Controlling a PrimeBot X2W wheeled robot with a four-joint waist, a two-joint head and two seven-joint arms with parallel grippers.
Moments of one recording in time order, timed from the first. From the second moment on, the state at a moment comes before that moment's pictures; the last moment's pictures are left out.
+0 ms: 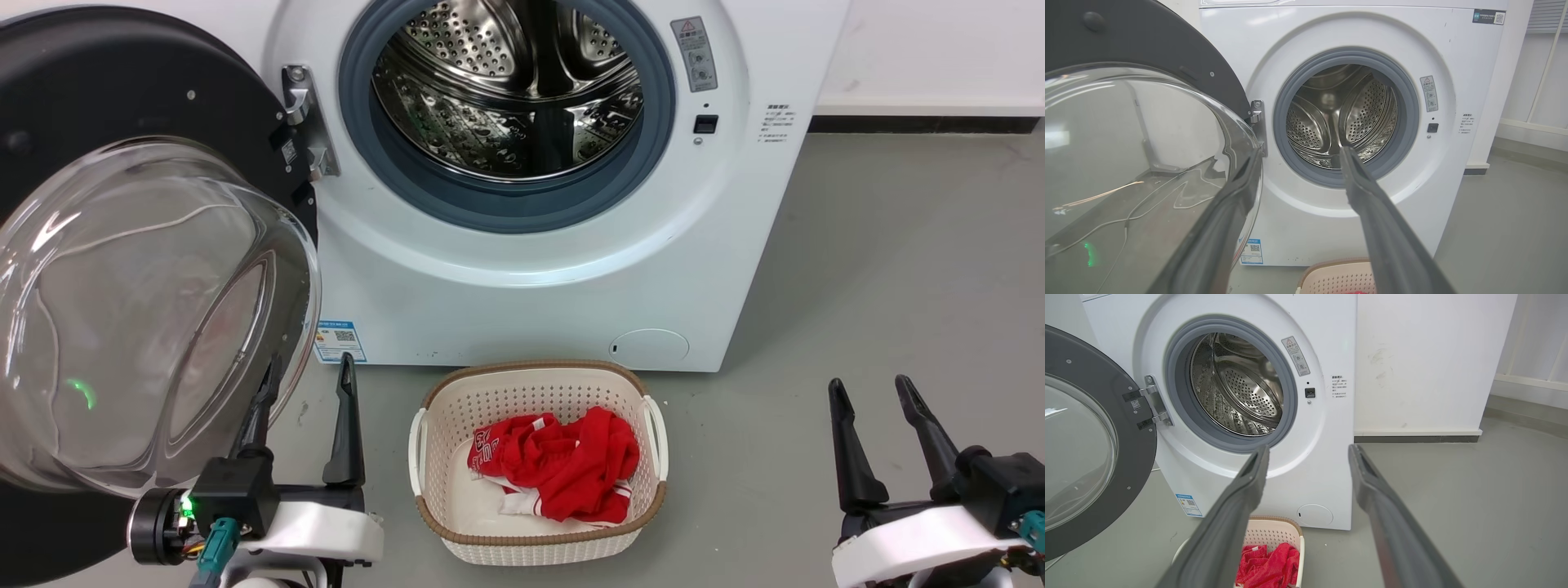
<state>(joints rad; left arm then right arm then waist) -0.03 0.20 -0.20 0.00 -0.22 0.17 -0.26 0.06 -0.05 -0.04 -0.04 0.14 0.13 -0.11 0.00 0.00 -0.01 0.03</state>
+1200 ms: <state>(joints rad) 0.00 0.12 -0.07 0.07 -0.10 0.09 -0.26 0.09 -0.05 -0.04 -0.02 0.13 0.13 -0.12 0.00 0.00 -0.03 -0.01</state>
